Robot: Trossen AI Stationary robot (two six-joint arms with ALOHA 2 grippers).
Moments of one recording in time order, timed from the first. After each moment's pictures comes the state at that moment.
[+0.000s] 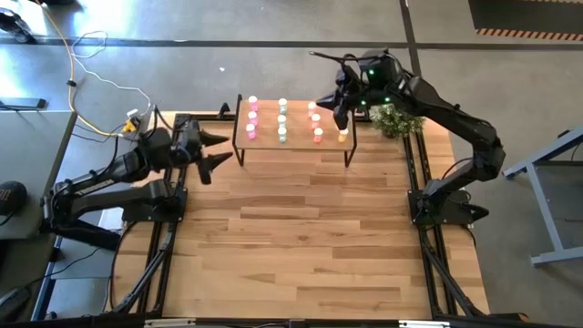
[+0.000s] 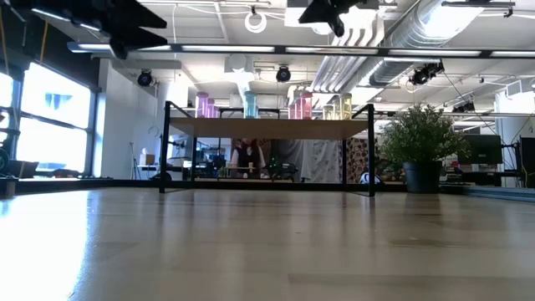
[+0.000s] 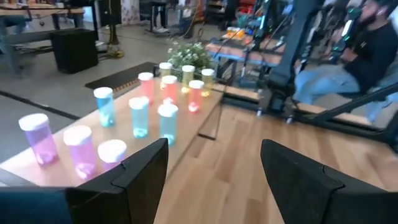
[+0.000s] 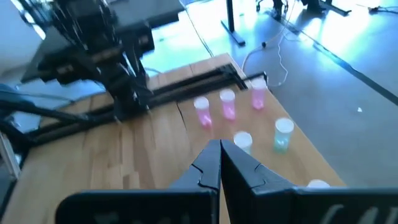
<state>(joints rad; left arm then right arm) 0.53 0.50 0.55 -0.21 0.09 -0.08 -0.56 1.48 1.65 -0.63 -0.35 0.02</state>
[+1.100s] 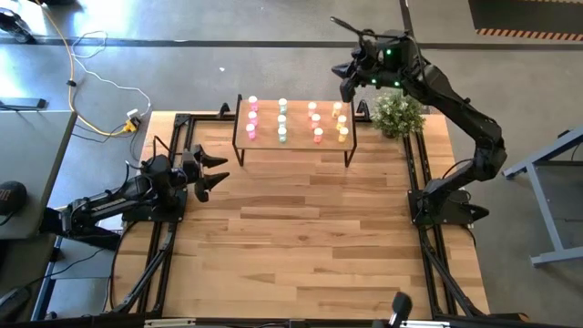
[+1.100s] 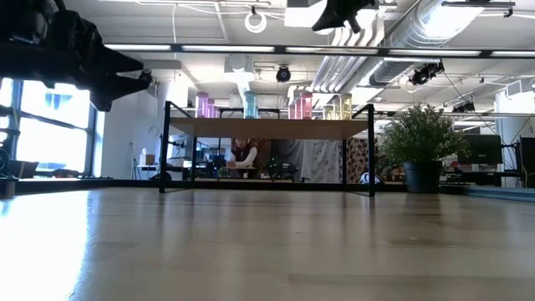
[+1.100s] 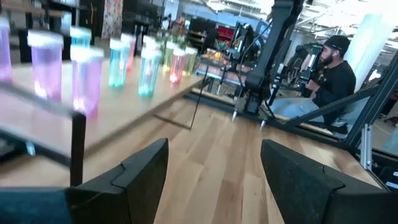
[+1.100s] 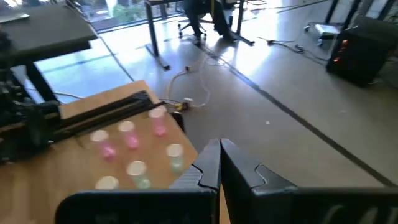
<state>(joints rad) 0.50 0.05 0.05 -0.01 0.14 -0.24 -0.70 1.48 1.72 -0.60 -0.17 -0.05</state>
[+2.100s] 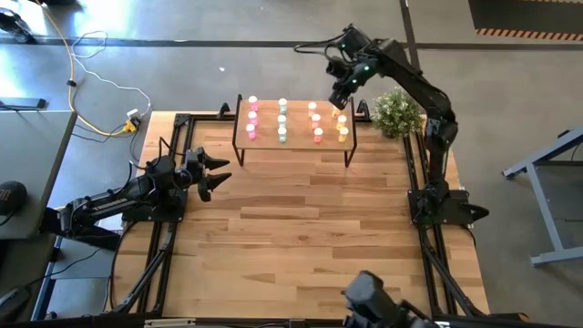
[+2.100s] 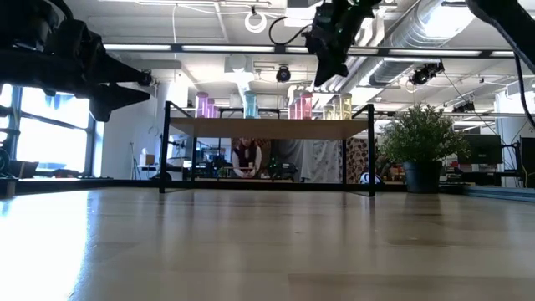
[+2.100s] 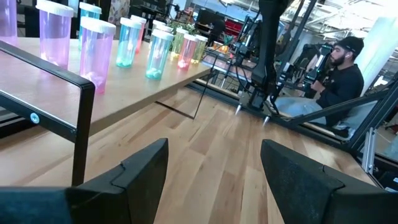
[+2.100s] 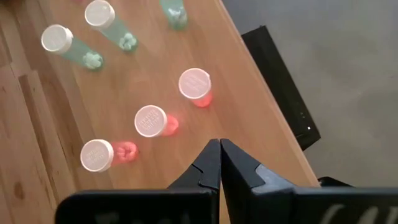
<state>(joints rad) 0.50 0.08 0.03 0.00 0.12 -0.30 -0.77 1.97 2.23 -1.35 -0.27 -0.27</state>
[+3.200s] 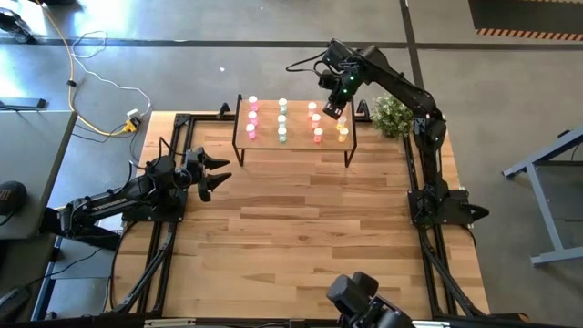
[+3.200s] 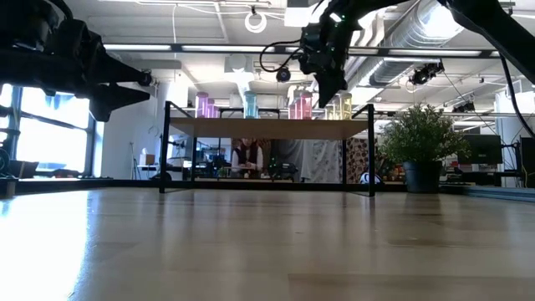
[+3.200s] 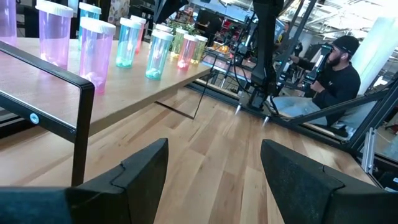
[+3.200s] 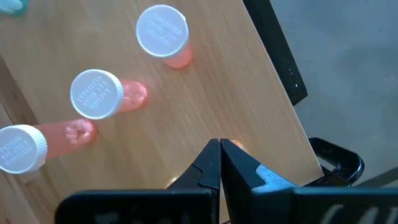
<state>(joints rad) 0.50 0.08 0.03 0.00 0.12 -0.30 -0.73 2.06 2.23 -1.43 -0.12 -0.26</state>
